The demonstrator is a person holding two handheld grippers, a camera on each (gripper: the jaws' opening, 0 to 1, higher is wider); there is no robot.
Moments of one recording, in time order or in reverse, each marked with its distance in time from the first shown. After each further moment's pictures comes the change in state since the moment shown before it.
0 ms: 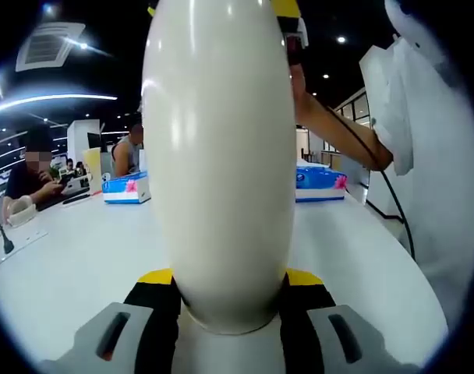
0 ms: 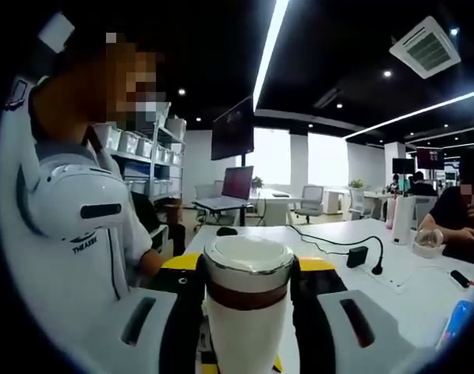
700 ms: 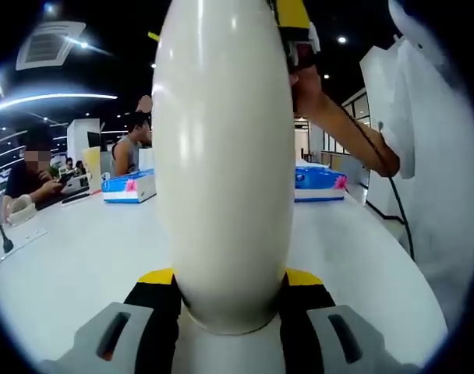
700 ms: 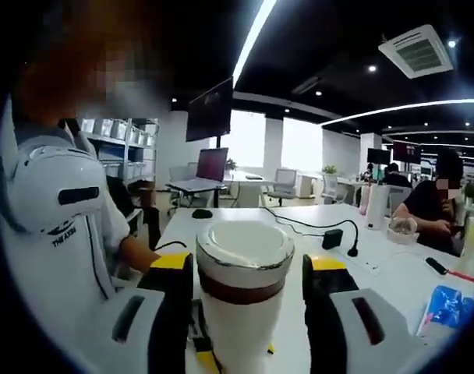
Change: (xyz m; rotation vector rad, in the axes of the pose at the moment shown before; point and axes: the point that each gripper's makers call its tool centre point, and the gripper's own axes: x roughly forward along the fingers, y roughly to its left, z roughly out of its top) left arm 0.002 -0.001 -0.001 -0.006 0.004 -0.003; right arm -0.010 -0.008 -0.017 0.023 0.113 -0.198
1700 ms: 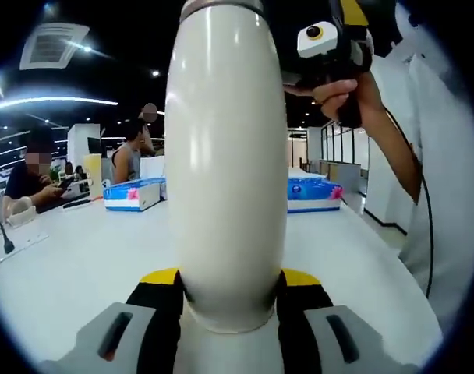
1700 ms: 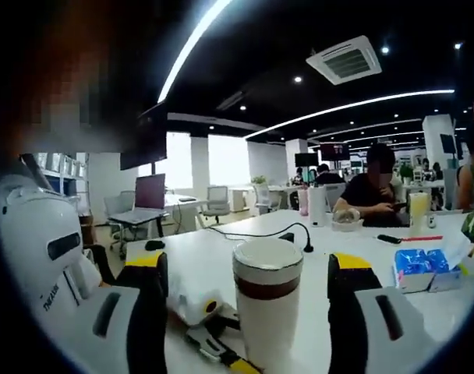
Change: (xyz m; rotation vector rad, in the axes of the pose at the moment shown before) left arm -0.008 0.001 0.011 -0.009 -0.057 -0.007; right arm -0.026 0.022 0.030 0.131 -0.123 -0.433
